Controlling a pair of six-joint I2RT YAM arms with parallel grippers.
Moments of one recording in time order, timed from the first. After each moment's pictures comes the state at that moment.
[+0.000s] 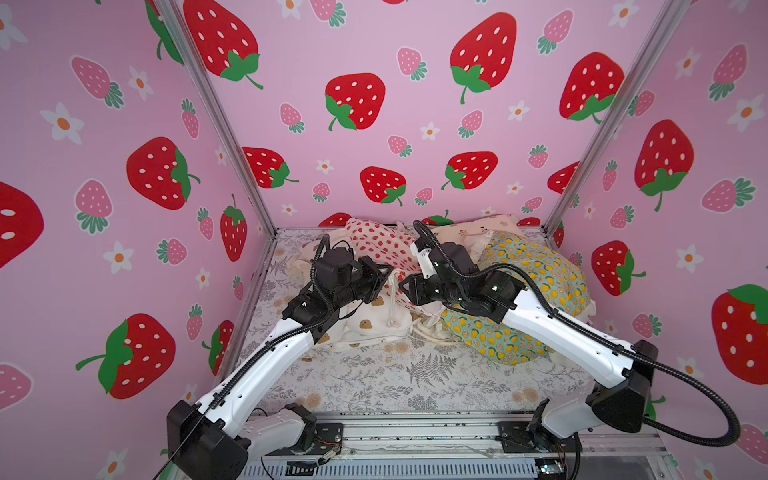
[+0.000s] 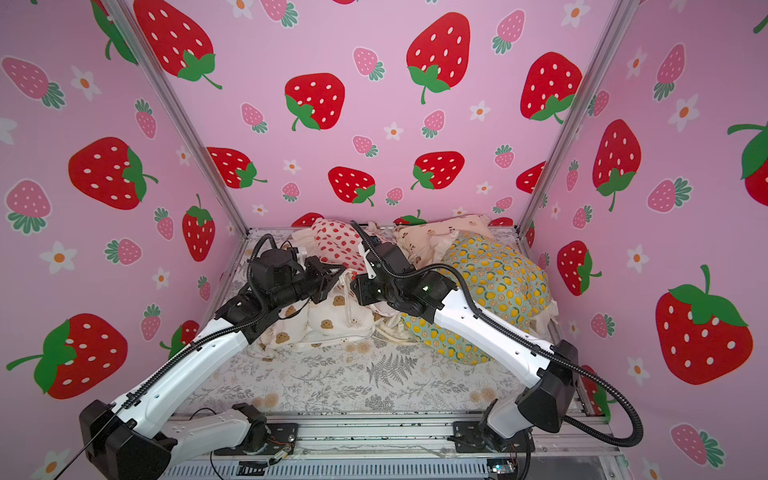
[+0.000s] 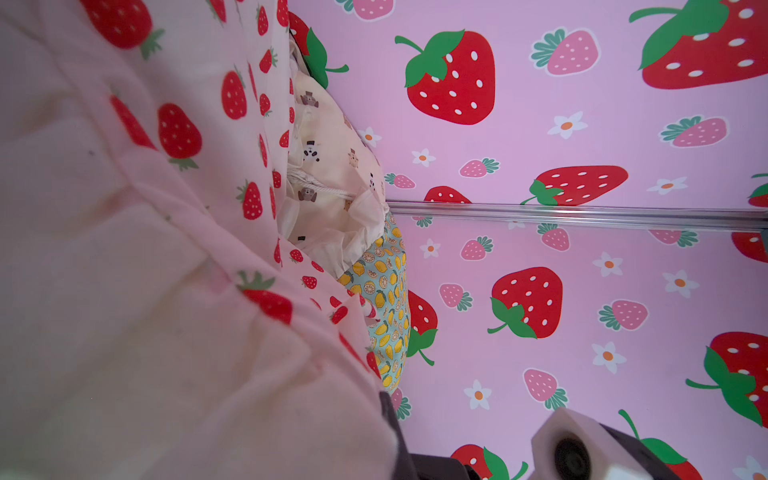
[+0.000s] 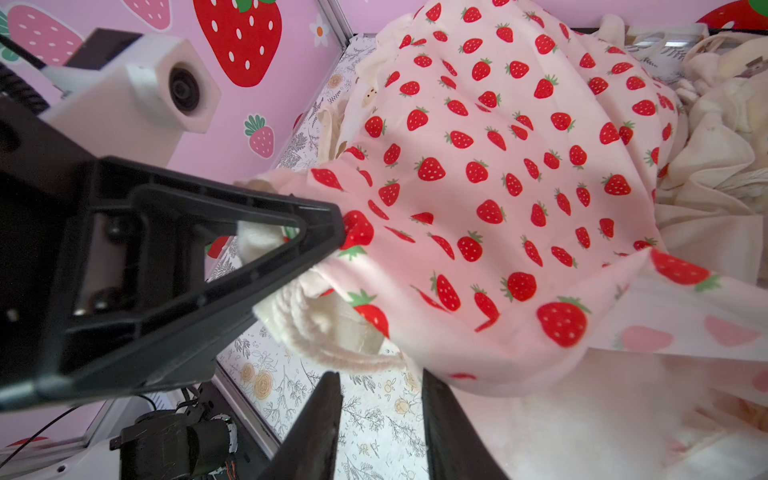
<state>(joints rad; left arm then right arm) -0.50 1.17 1.07 -0.23 0.24 -1.39 1.00 1.50 1.50 -0.61 0.01 0.48</state>
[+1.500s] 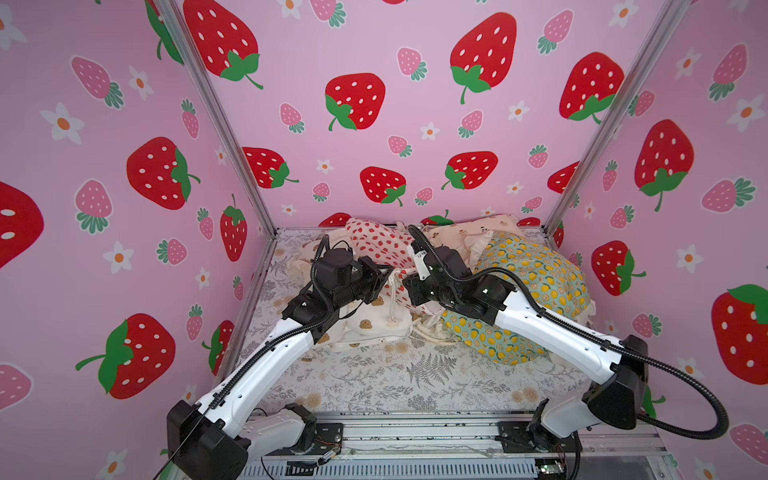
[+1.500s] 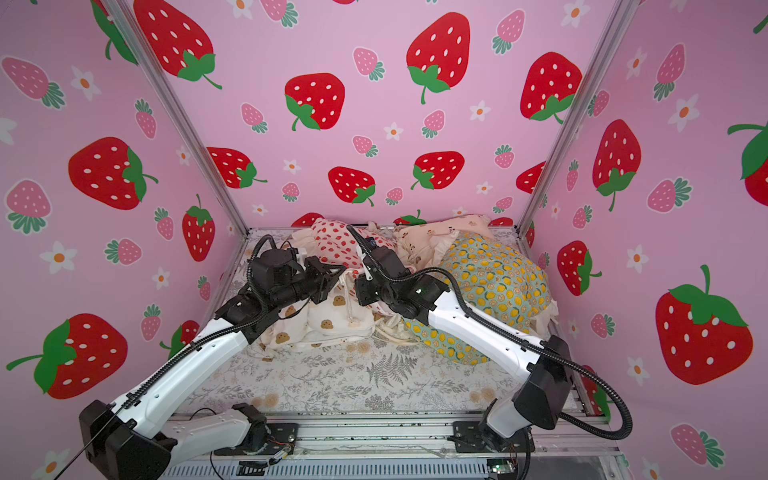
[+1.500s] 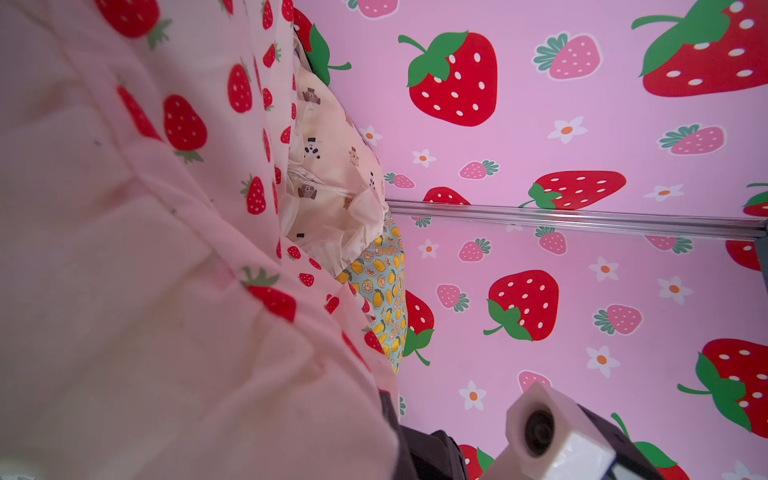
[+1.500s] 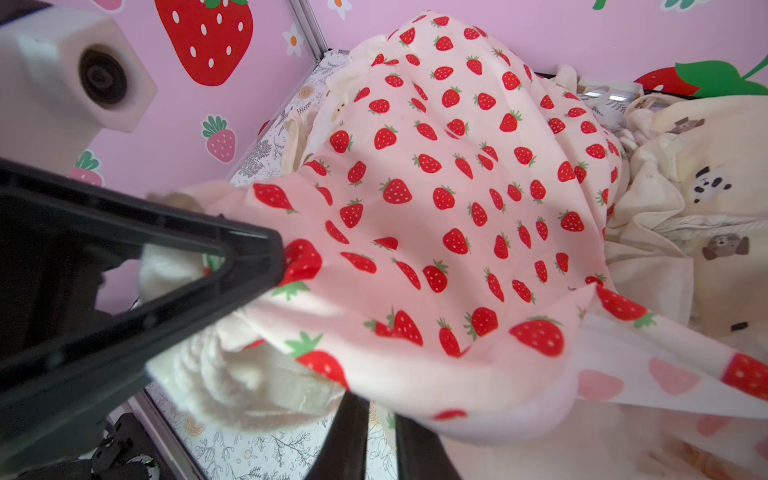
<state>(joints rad) -0.50 1.17 1.07 -0.24 0.25 -1.41 0.99 1.53 1.45 -0.52 0.11 0.38</state>
